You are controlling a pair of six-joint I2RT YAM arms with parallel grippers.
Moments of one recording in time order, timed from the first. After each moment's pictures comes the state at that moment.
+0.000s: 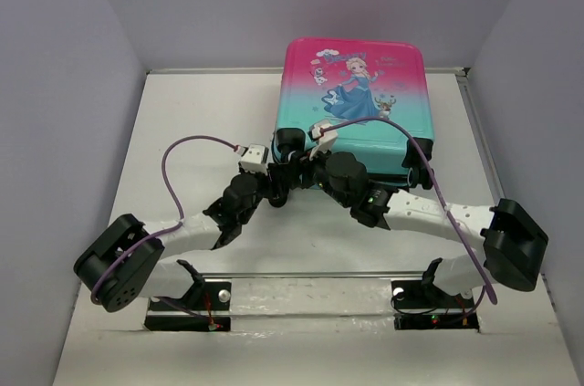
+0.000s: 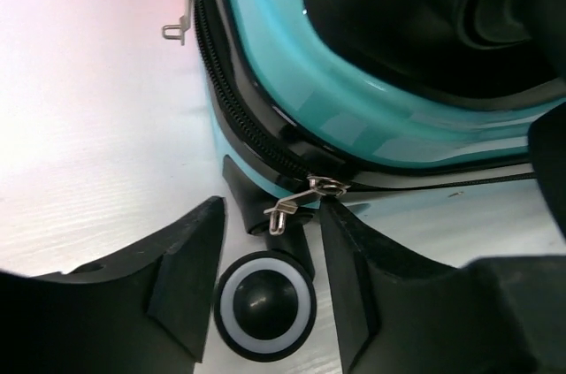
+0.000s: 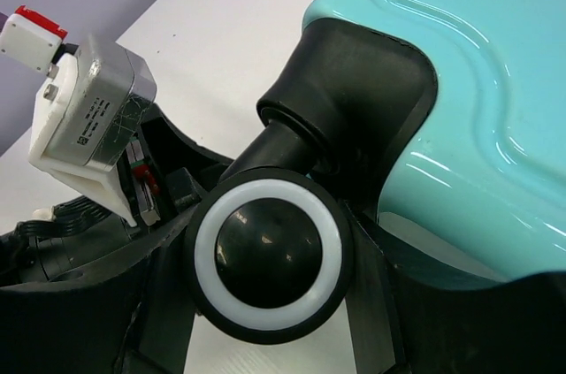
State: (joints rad) left arm -0.75 1.28 0.35 0.70 -0.34 -0.34; right arm 1.00 1.39 0.87 0.37 0.26 0.31
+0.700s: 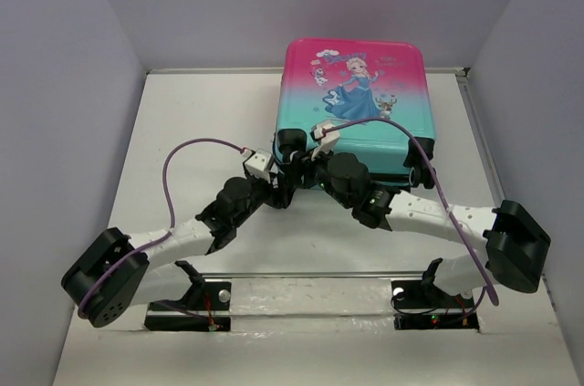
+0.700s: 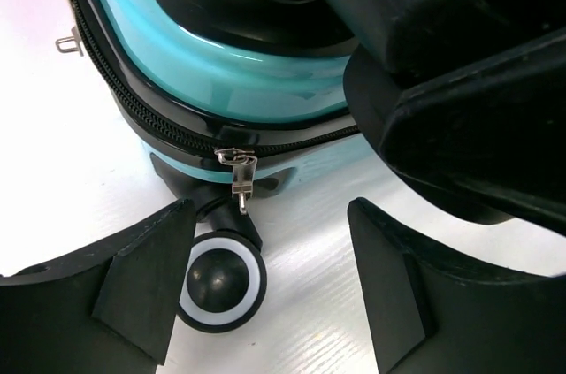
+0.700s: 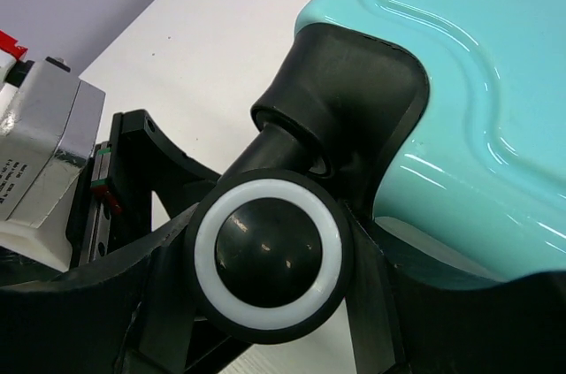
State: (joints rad) left arm -0.75 1.17 0.33 0.65 -0.09 -0.28; right arm 1.00 1.37 0.85 0.37 0.28 0.31
